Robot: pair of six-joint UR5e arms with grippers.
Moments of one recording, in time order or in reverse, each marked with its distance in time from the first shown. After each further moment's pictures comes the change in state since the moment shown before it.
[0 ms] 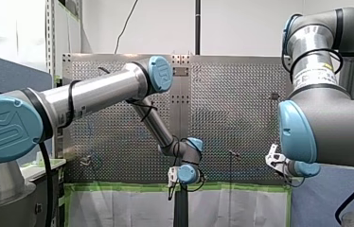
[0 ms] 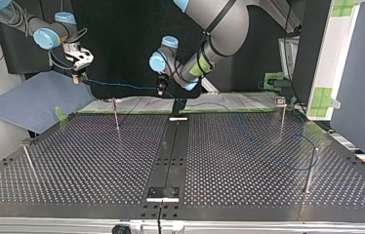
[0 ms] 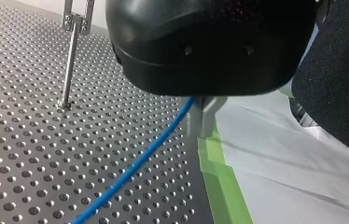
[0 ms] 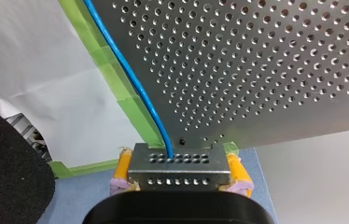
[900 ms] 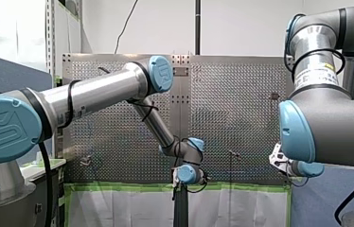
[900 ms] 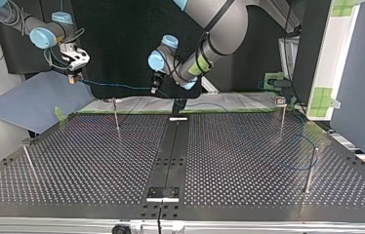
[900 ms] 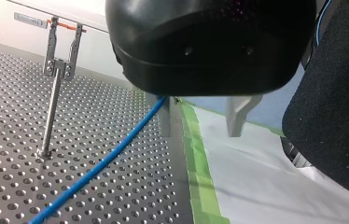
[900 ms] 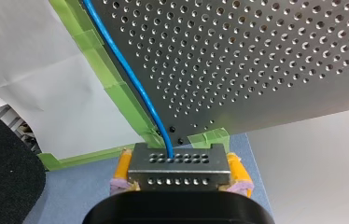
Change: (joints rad) left arm -0.010 0.000 0.000 0.001 0.119 0.031; right arm -0.027 0.000 -0.004 -0.007 0.000 0.007
